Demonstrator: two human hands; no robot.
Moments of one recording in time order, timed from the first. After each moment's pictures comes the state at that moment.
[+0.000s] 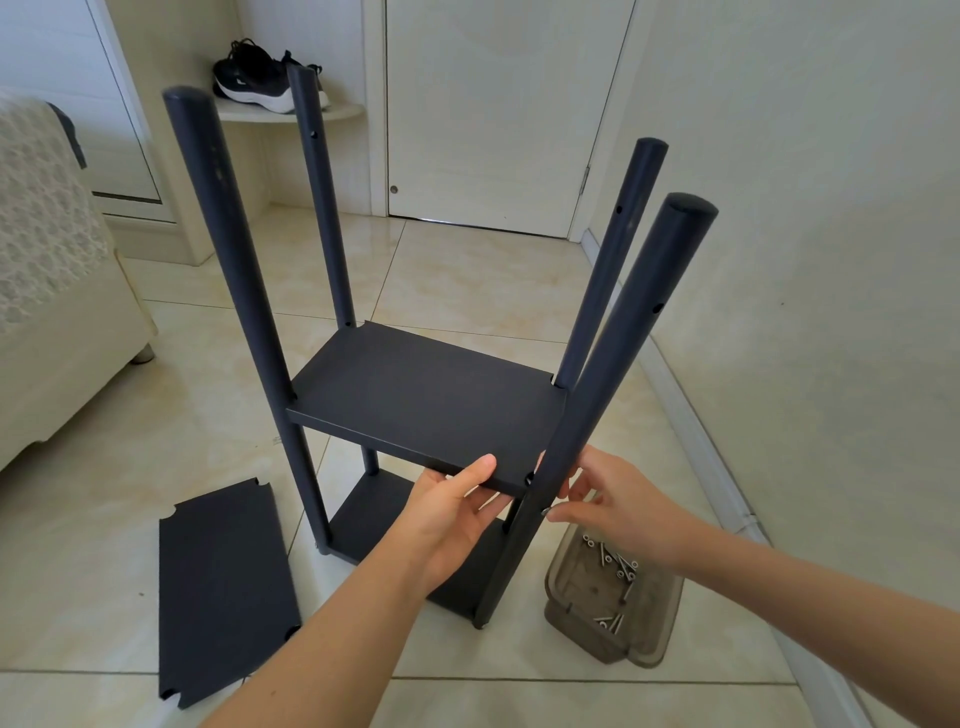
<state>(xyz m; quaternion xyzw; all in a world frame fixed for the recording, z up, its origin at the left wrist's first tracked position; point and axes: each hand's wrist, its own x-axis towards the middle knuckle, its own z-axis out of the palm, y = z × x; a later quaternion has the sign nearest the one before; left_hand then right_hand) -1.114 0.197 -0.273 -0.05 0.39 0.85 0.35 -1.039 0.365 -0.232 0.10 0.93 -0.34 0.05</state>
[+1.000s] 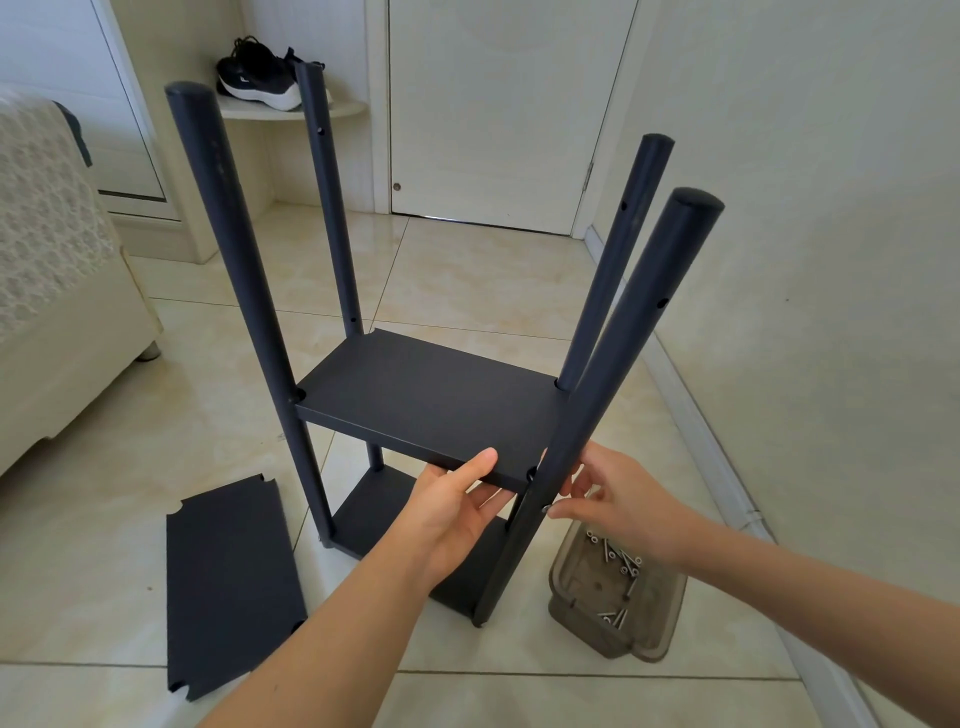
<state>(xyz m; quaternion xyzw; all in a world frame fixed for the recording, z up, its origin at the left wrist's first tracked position) -1.117 0.195 -0.276 -0.07 0.38 0.85 0.35 -1.038 0.362 -0.233 0.09 0.93 -0.34 0.04</state>
